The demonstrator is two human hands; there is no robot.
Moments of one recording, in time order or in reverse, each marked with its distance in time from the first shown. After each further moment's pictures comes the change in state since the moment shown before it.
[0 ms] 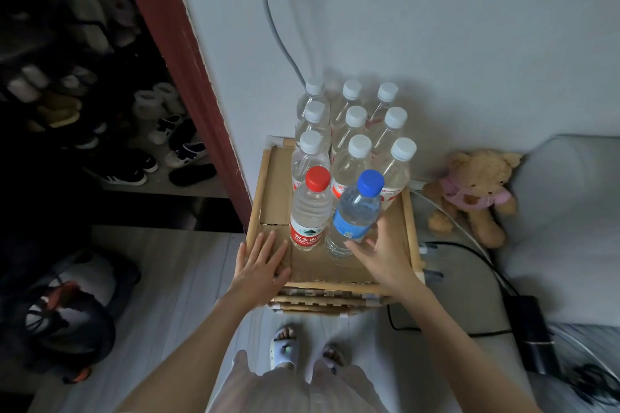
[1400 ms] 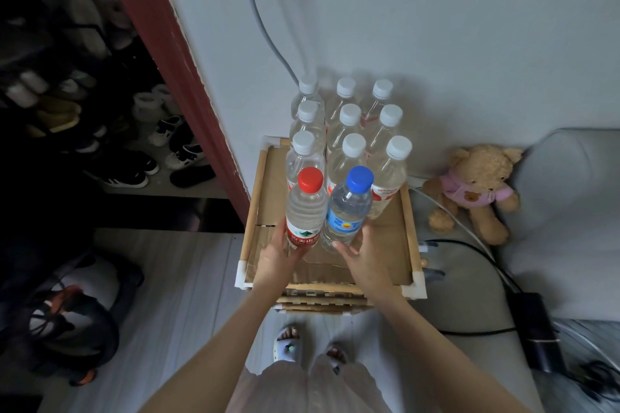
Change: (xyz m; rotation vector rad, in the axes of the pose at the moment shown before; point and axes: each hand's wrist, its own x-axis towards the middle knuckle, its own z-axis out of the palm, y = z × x) left_hand 0.011 0.053 -0.033 -1.020 0.260 -0.198; right_hand 0.004 0.015 0.028 0.174 0.026 0.102
